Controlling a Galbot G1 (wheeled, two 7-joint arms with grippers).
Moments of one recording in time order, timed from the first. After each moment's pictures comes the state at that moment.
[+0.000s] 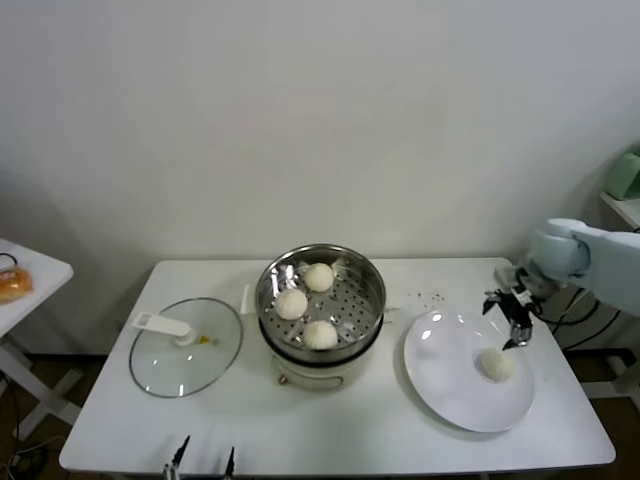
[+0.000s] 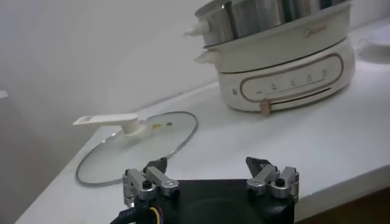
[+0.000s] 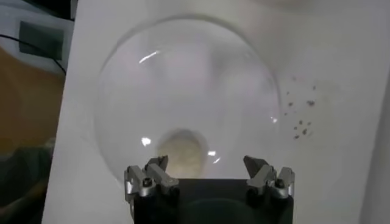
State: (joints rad) left arm 1.88 -1.57 -0.64 -1.81 0.29 -0.32 0.05; right arm 0.61 0.55 -1.60 1.37 0.24 -0.15 -1.02
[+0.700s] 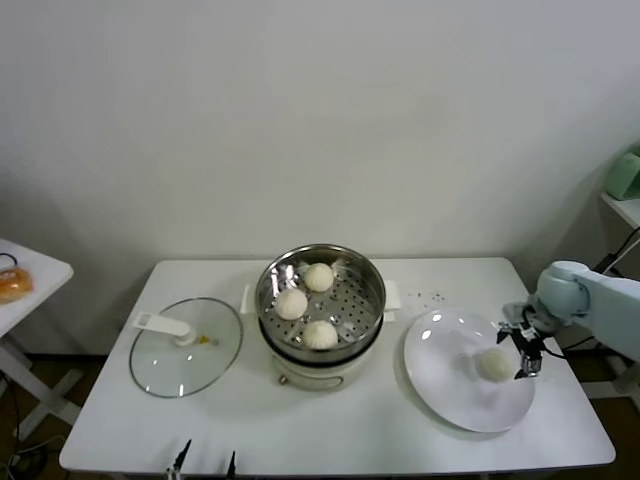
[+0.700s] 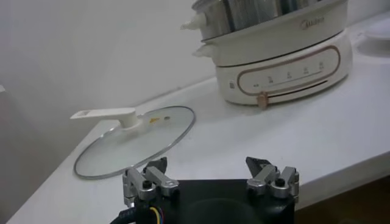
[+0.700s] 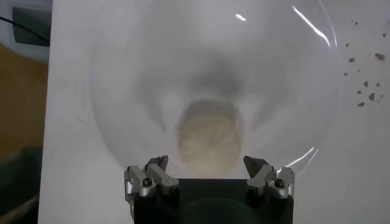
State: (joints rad) left arm 1.88 -1.58 -0.64 -1.79 0.30 -0.32 0.05; right arm 0.27 0.54 -1.32 1.25 0.08 -0.12 -1.00
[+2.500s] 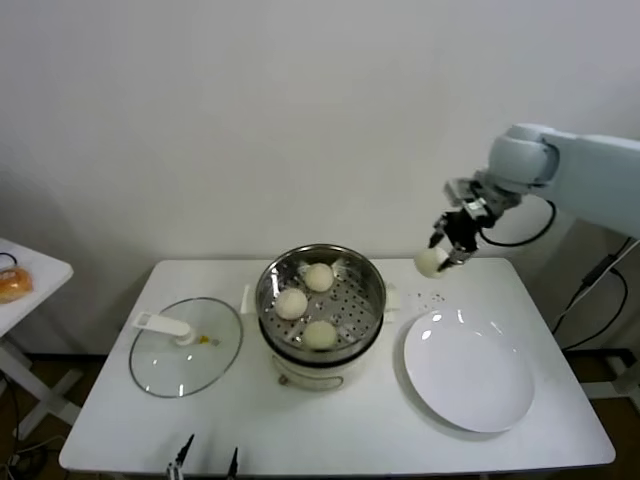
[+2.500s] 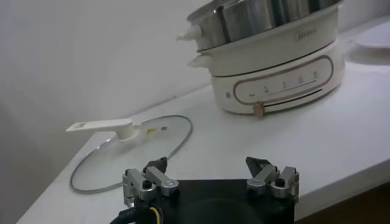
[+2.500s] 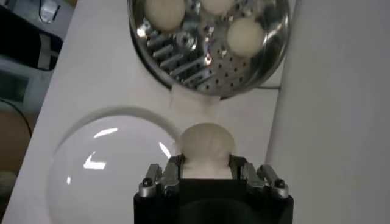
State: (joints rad) left arm 1.88 -1.55 -0.63 -1.81 0.30 -0.33 0.05; right arm 0.98 0.82 -1.65 1.41 0.56 -0.23 -1.07
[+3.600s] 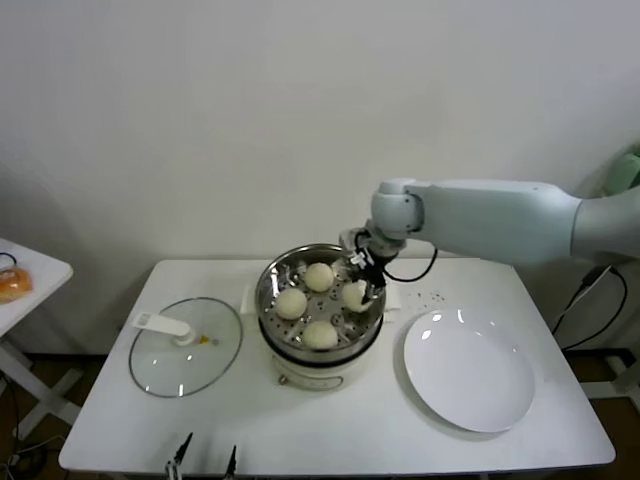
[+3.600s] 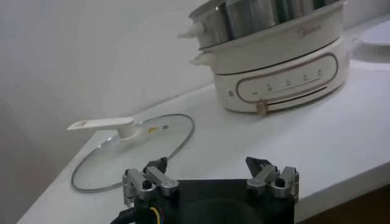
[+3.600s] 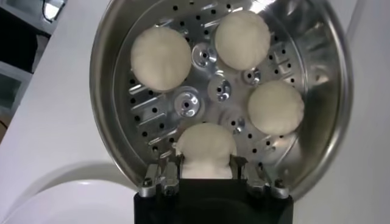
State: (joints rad) left arm 1.87 -1.56 -0.64 -1.80 0.30 -0.33 0.06; right arm 0.70 1.12 -1.57 1.34 0.51 -0.37 -0.92
